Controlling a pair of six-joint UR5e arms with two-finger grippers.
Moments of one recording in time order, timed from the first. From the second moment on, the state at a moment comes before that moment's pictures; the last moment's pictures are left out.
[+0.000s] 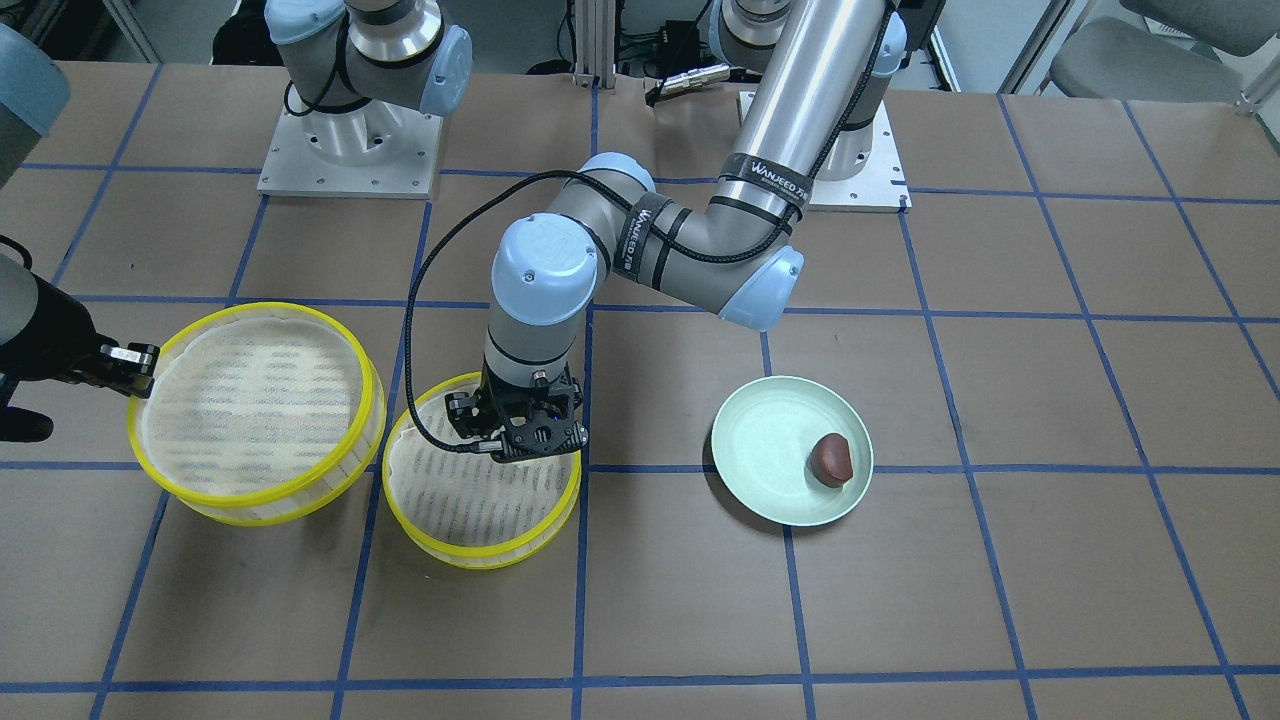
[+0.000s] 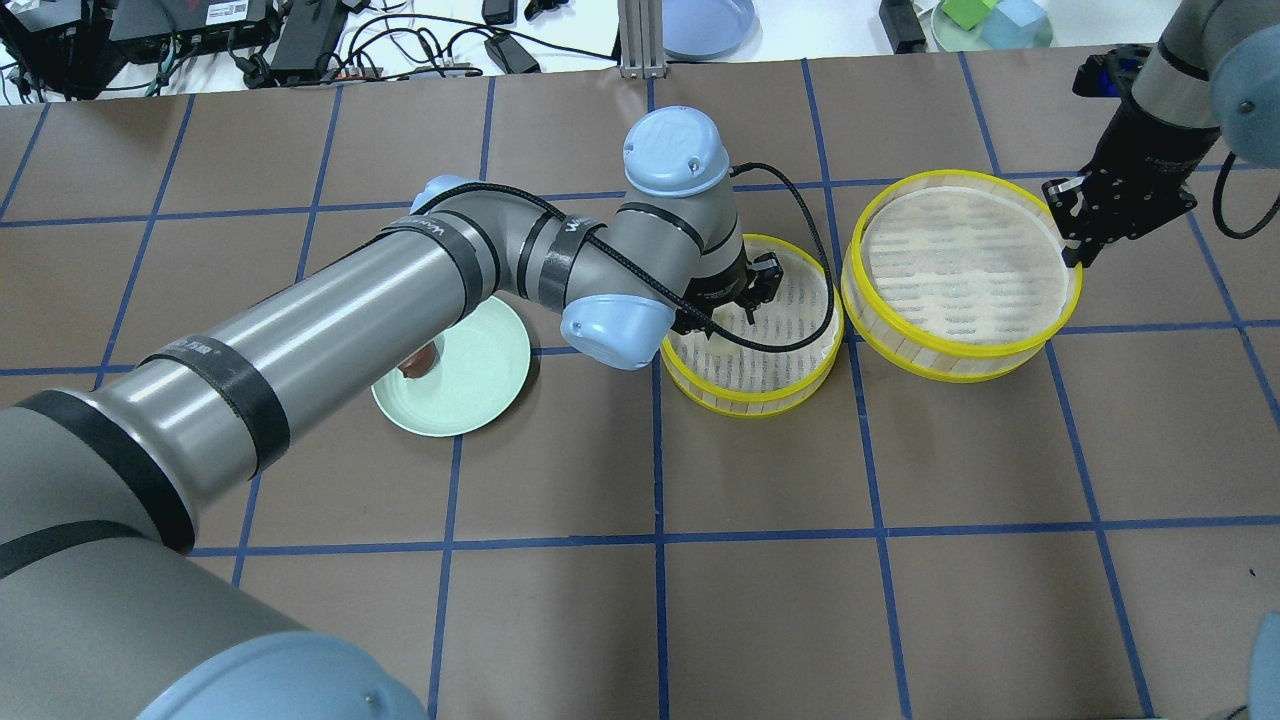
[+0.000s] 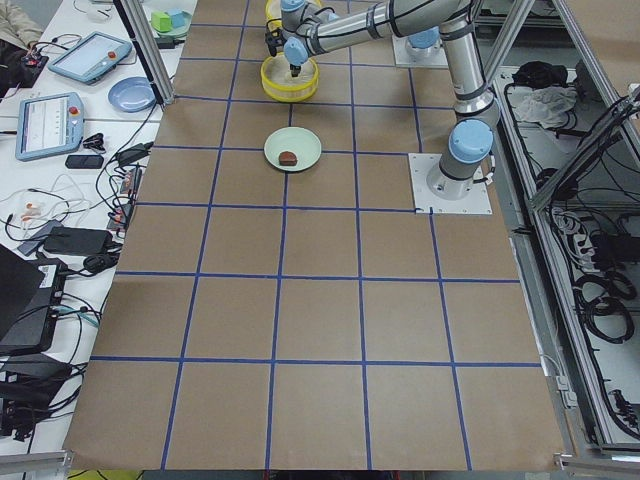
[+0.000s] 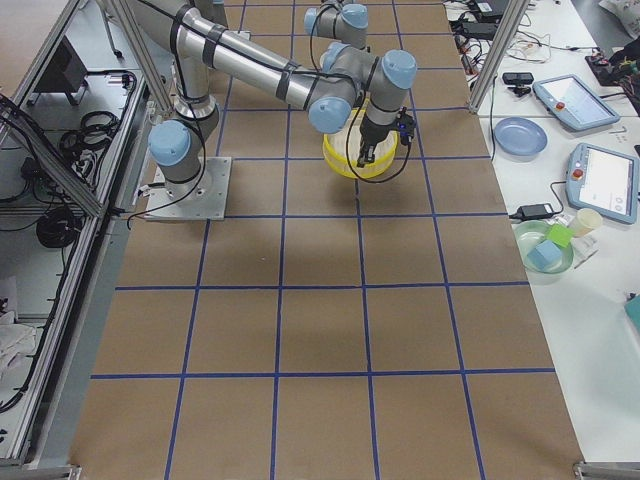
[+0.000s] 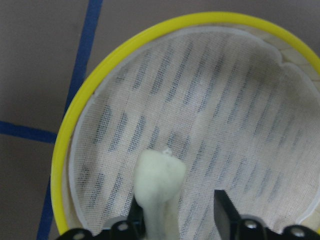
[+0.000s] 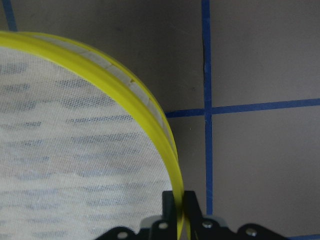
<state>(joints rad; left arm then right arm) -2.03 -2.12 -1.57 -0.90 1.41 -0.74 1.25 -1.34 1.62 -1.71 -1.62 -0.24</state>
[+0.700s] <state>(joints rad) -2.03 -2.10 -1.59 -0.90 1.44 -0.72 1.28 -1.34 1.62 -1.71 -1.61 -0.23</state>
